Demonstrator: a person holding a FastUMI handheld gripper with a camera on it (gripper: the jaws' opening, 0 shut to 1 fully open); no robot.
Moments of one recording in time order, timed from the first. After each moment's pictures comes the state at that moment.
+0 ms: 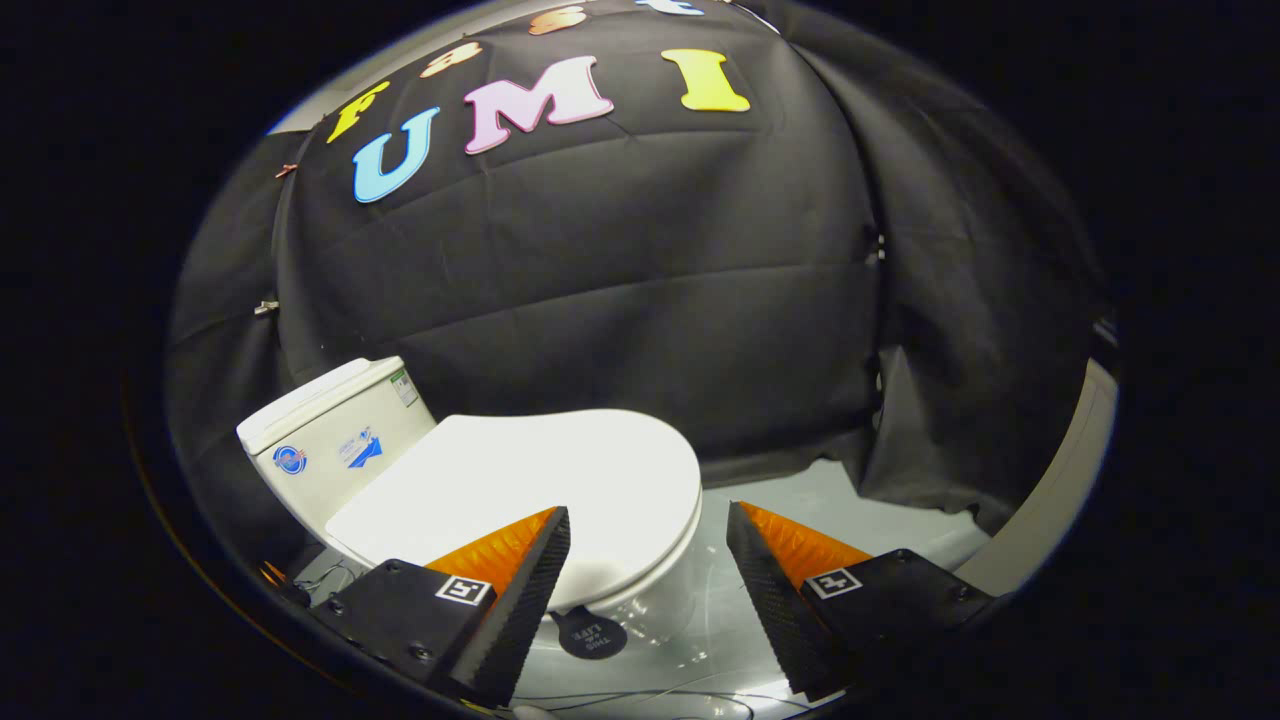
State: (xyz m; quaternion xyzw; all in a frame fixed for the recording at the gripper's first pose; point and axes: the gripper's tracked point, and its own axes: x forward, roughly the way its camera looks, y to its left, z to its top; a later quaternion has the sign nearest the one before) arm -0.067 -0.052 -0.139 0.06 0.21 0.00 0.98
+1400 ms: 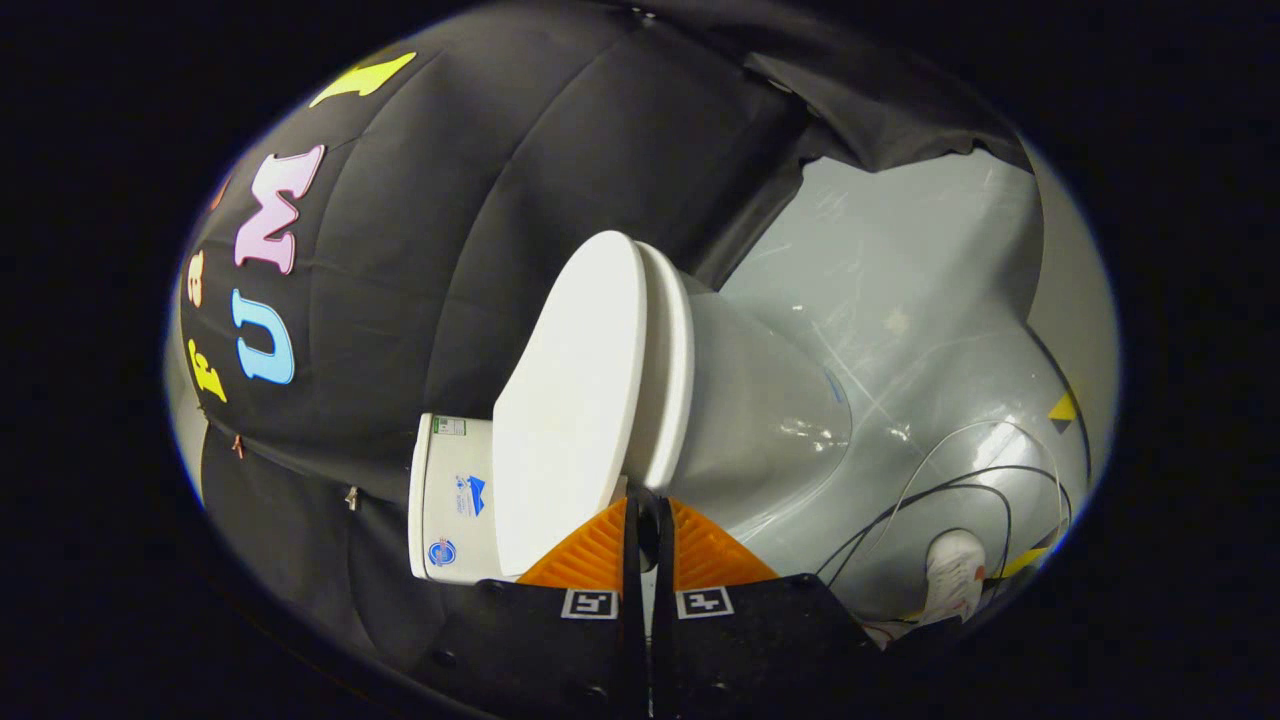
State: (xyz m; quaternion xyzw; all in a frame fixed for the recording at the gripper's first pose) arm -0.113 -0.026 -0.207 0.45 0.38 -0.01 0.81
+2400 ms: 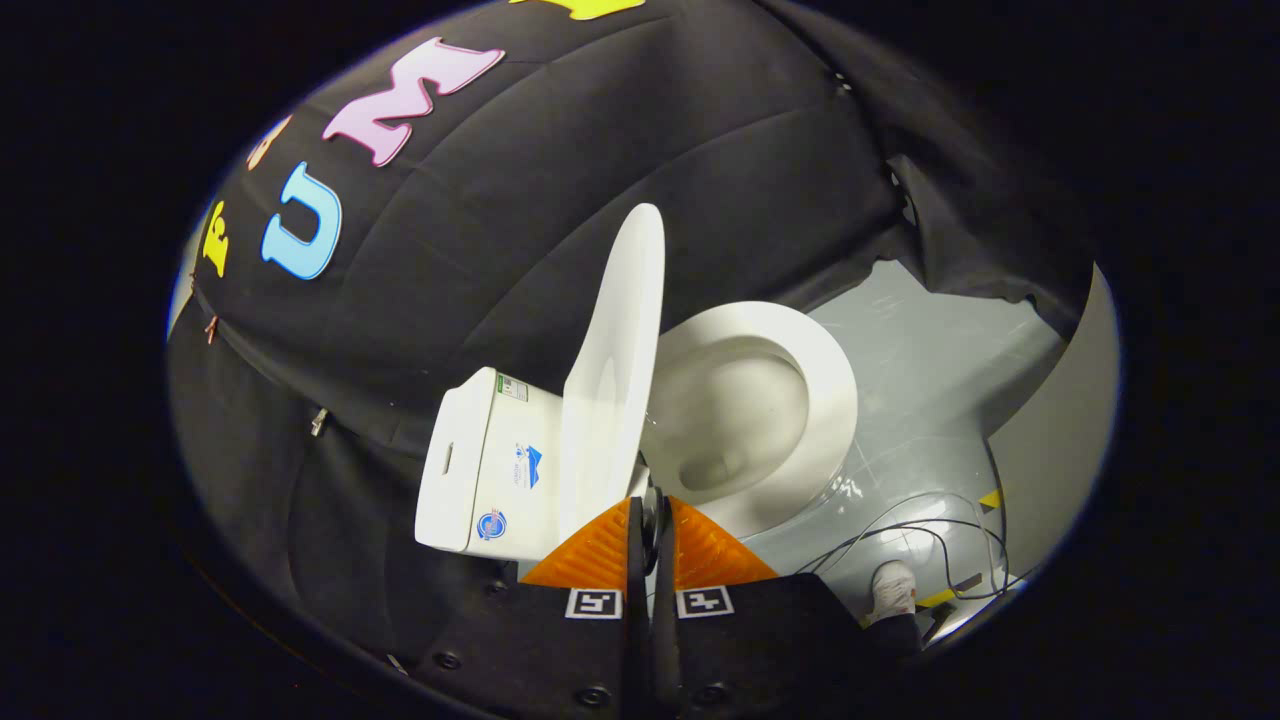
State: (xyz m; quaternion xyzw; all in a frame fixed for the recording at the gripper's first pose) arm -0.097 0.084 -0.030 0.27 0.41 0.00 0.87
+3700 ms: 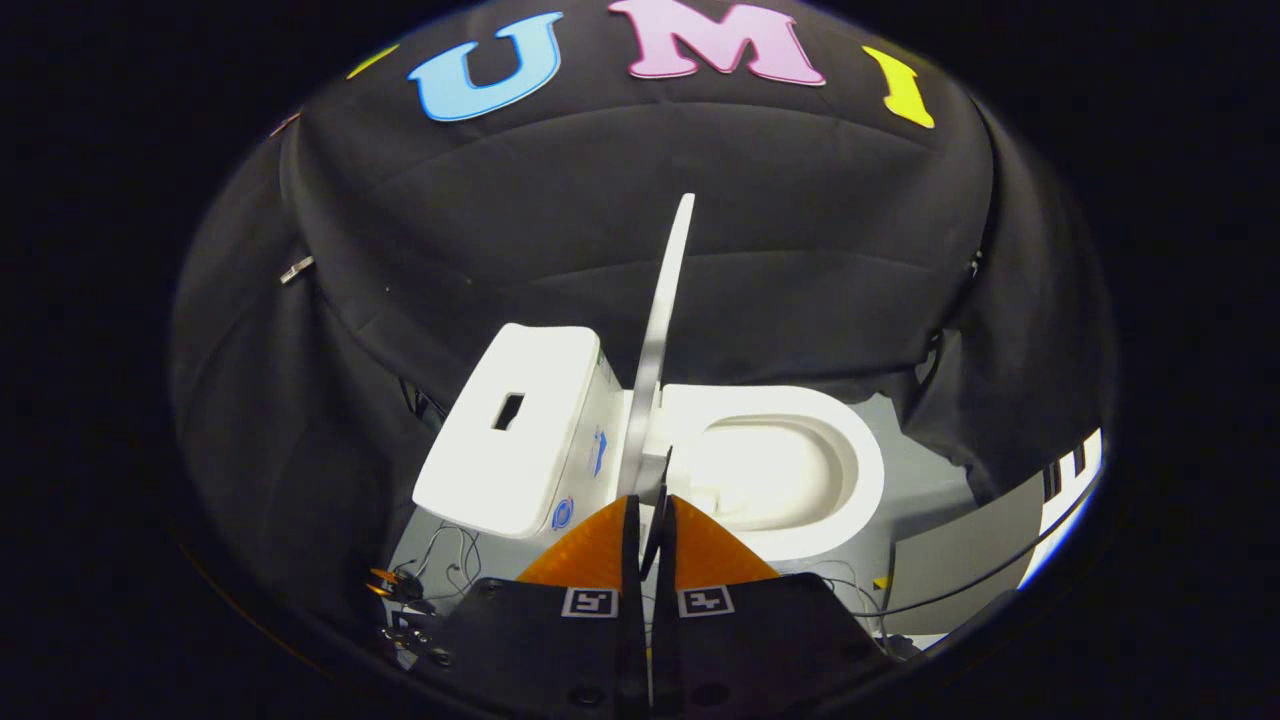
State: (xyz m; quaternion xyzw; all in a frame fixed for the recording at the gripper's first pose) arm -0.073 0.317 0.055 0.00 0.40 0.00 0.92
